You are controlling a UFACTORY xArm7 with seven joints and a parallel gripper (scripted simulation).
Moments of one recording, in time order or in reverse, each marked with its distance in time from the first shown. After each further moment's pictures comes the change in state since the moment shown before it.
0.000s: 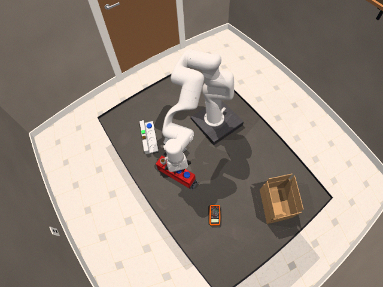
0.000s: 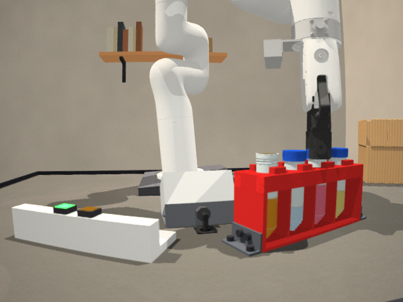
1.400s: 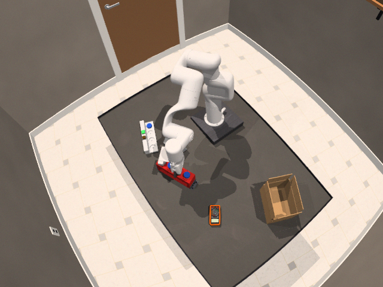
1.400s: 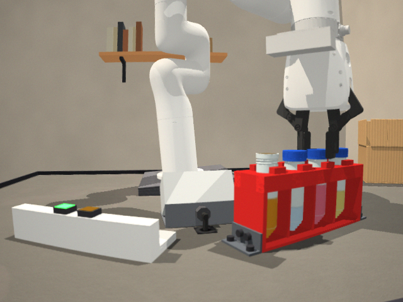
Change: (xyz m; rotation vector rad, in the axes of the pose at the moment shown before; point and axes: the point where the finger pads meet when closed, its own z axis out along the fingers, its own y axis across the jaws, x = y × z) arm 0.000 0.000 -0.001 0.001 0.000 -1.119
